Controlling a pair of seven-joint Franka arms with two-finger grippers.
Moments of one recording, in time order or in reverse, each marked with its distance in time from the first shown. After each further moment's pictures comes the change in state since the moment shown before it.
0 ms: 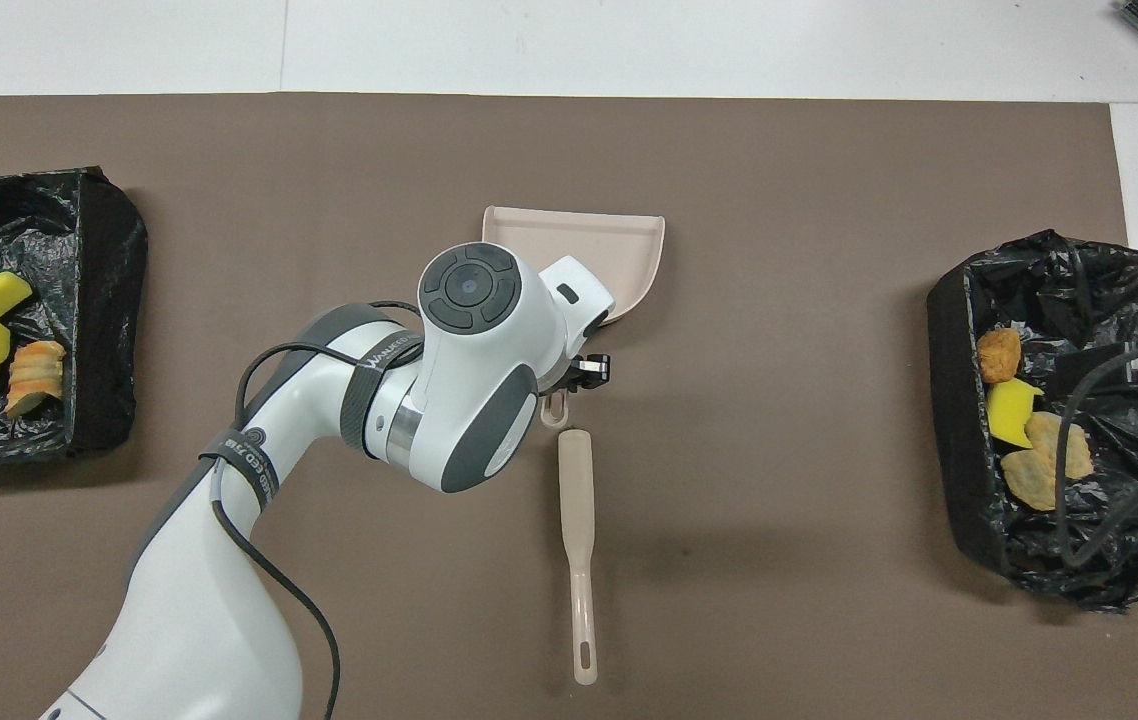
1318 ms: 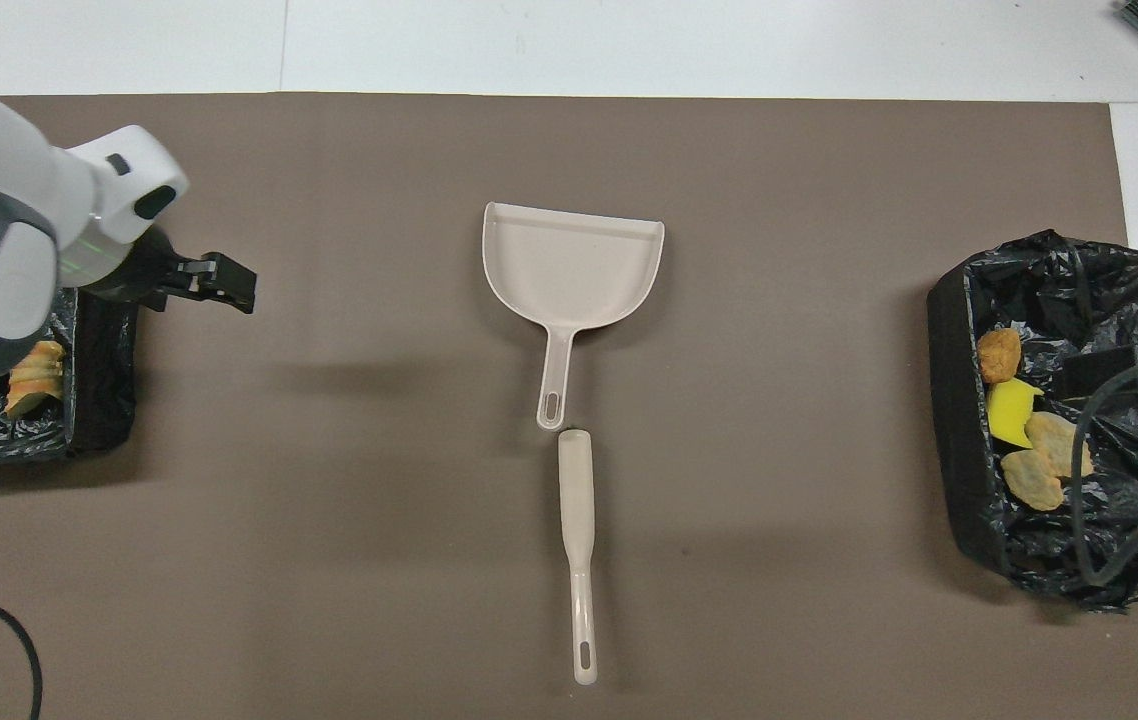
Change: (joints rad) left arm 0.460 -0.191 0.120 0.037 0.077 -0.348 0.519; right arm 0.006 -0.003 0.002 0.028 0.000 0.001 -0.076
